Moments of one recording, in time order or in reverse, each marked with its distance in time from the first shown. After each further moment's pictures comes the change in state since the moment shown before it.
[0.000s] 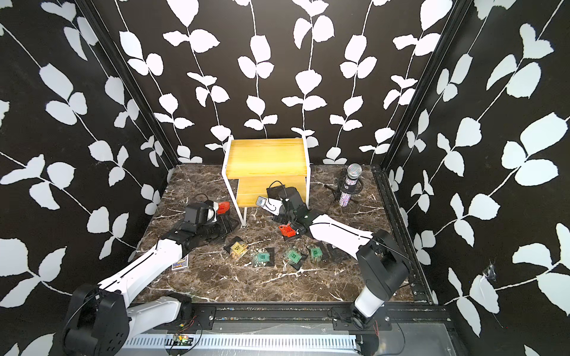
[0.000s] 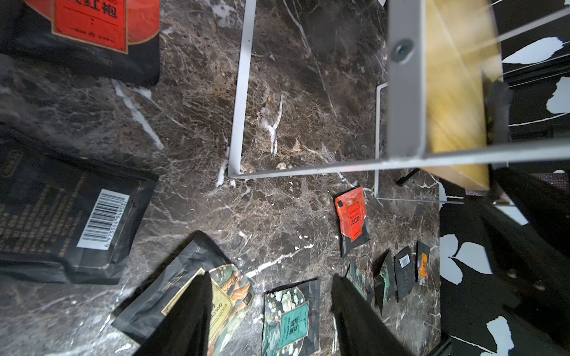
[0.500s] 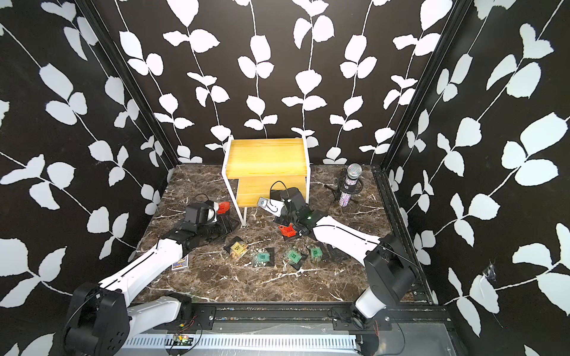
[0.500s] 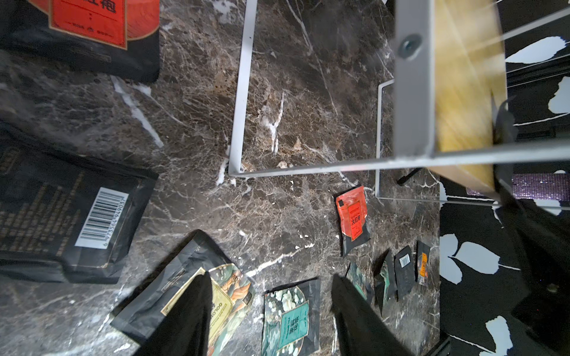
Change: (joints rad) left arm 0.000 0.003 0.000 0.000 0.003 -0.004; right arm 0.007 -0.061 -0.011 -0.065 -0.015 0.016
